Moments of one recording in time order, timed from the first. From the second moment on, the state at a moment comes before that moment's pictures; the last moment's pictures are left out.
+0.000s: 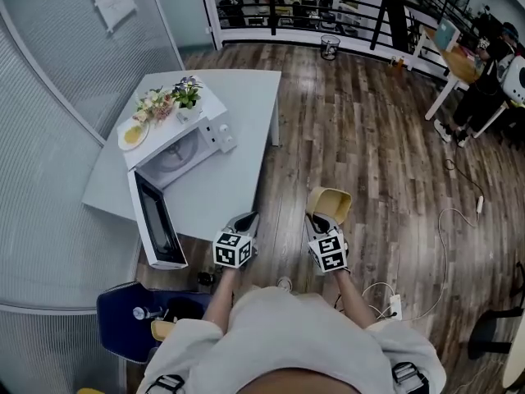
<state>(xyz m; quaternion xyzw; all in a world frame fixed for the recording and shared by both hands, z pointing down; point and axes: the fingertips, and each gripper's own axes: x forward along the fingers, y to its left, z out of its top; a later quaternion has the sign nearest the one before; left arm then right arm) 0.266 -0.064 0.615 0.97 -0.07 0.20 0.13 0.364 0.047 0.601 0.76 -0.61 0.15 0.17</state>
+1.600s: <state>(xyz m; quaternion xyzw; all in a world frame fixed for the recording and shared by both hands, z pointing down) 0.178 -0.252 0.628 0.93 -0.27 0.16 0.18 0.274 -0.179 0.612 0.59 -0.77 0.11 0.22</state>
